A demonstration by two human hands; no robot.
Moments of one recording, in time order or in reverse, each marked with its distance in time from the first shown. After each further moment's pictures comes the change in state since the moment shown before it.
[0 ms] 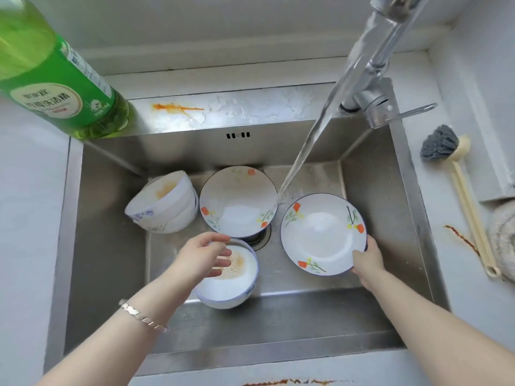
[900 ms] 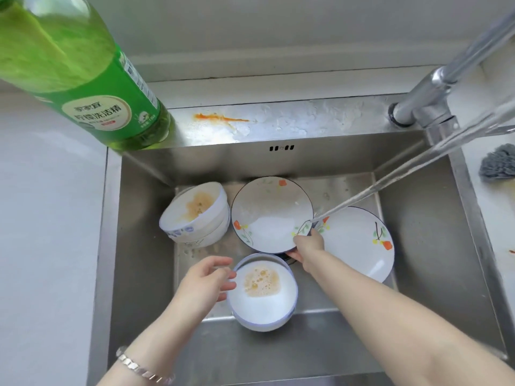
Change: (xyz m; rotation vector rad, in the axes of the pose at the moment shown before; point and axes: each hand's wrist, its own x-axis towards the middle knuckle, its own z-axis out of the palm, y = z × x) left_hand 0.012 -0.026 -0.064 -0.059 0.005 -0.006; right_hand -0.058 -0.067 0.175 0.282 -0.219 0.176
